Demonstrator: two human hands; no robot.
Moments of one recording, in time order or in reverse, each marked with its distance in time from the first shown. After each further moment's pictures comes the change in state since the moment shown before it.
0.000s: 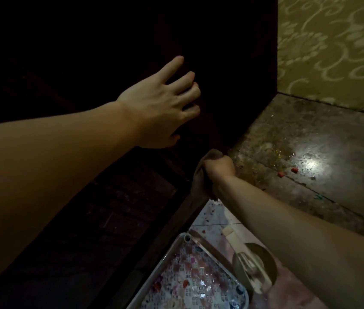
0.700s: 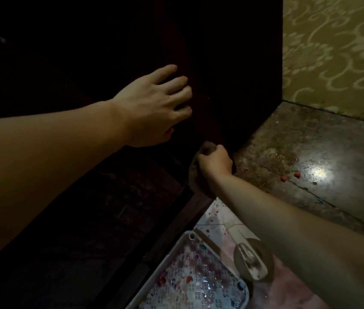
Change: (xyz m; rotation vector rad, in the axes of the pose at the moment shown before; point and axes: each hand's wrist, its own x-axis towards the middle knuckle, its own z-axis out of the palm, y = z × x) left_hand -0.036 -0.021 -0.010 -0.021 -0.008 -0.023; right_hand -0.055 -0.033 -0.005 -0.178 -0.005 -0.265
